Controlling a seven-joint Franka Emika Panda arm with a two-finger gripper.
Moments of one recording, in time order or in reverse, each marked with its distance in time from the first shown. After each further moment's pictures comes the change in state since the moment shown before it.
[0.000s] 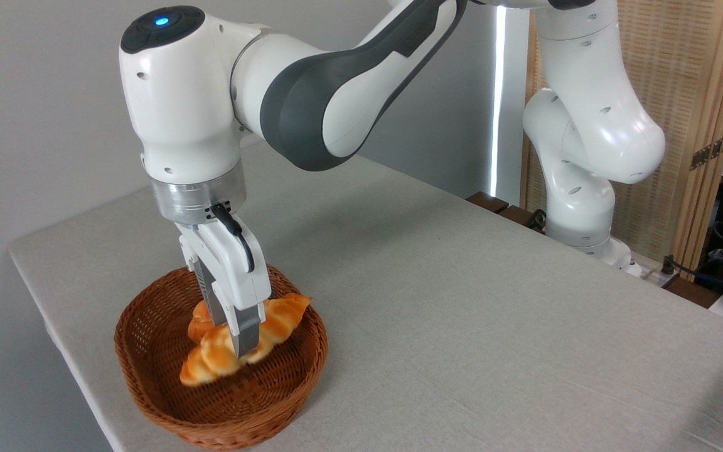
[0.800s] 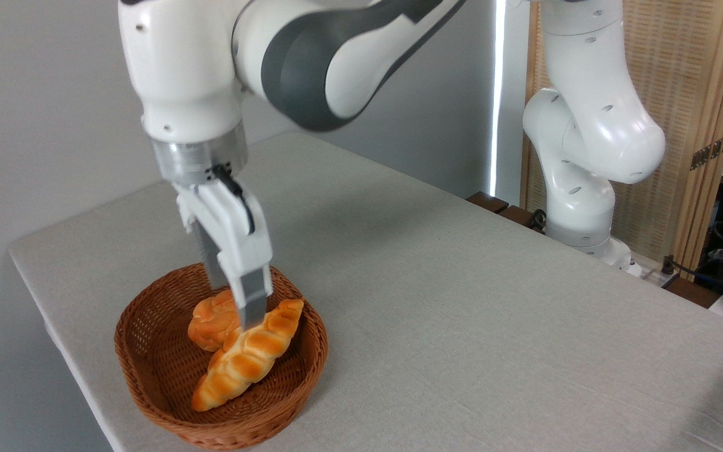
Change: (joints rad) arm 0.000 -0.062 -0.008 0.023 0.000 -0.106 -0.002
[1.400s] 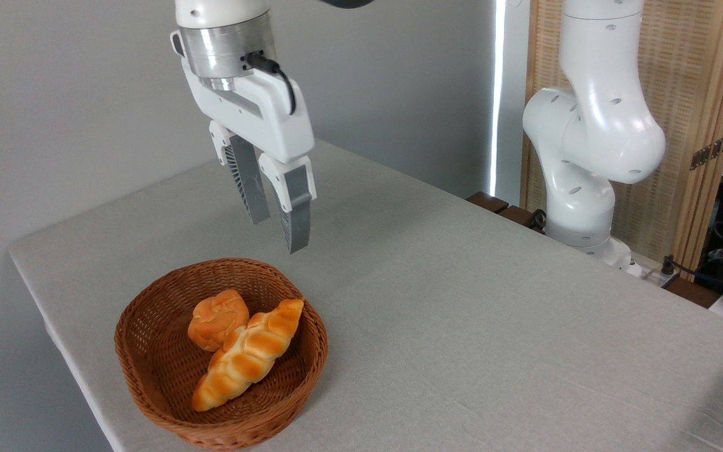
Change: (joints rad) arm 0.000 -0.187 -0.104 -0.064 0.190 -0.137 -0.206
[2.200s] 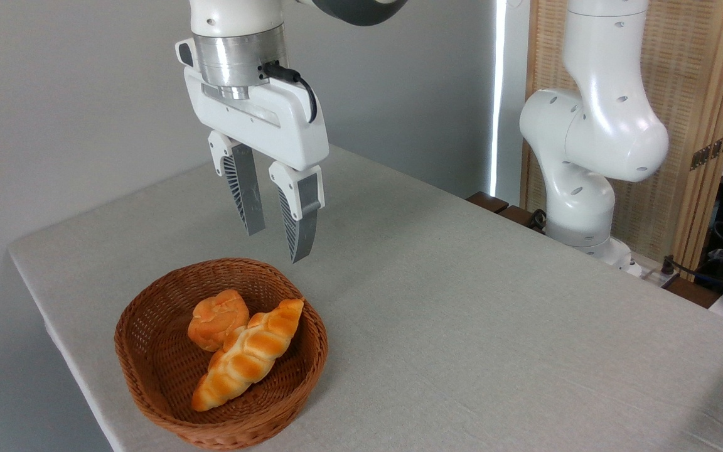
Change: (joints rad) arm 0.106 -0.050 -0.076 -0.095 -0.020 0.111 -0.083
